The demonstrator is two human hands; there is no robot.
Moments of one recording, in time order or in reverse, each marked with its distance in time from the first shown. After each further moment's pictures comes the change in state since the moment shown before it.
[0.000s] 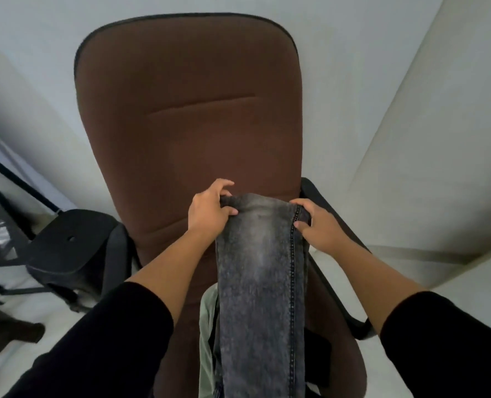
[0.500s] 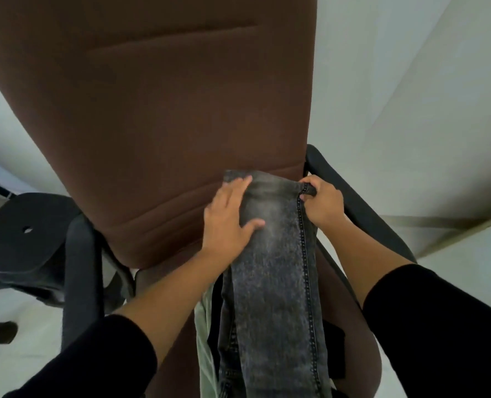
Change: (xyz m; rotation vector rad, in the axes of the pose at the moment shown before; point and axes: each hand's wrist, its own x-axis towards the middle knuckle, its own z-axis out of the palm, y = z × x) left_hand -0.007 -0.068 0.093 0.031 -0.075 0.262; right_hand 0.071 0.044 0.063 -0.078 0.284 0.208
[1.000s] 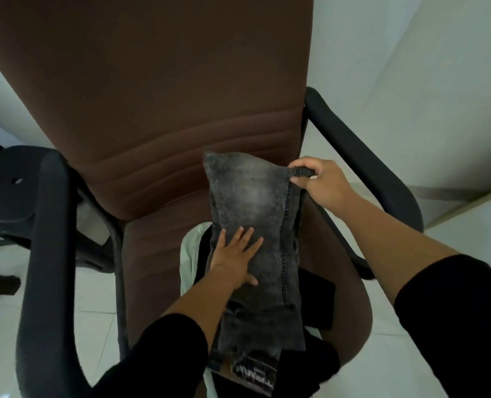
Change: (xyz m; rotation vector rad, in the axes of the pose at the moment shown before) left_hand -0.120 -0.037 0.121 0.702 -0.980 0.042; right_hand -0.043 0.064 0.012 0.265 -0.242 -0.131
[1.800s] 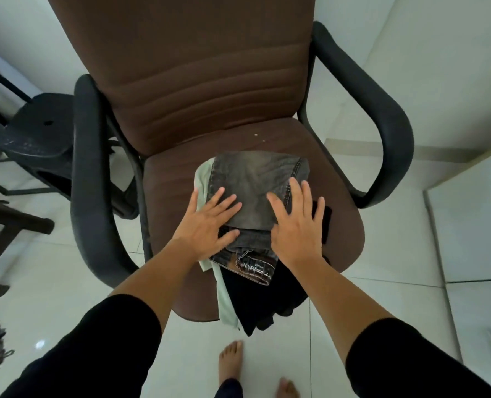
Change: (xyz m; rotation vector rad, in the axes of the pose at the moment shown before) left_hand -0.143 0.017 0.069 -0.058 0.392 -0.057; right_hand -0.222 0.056 0.115 -0.836 0.106 -0.163
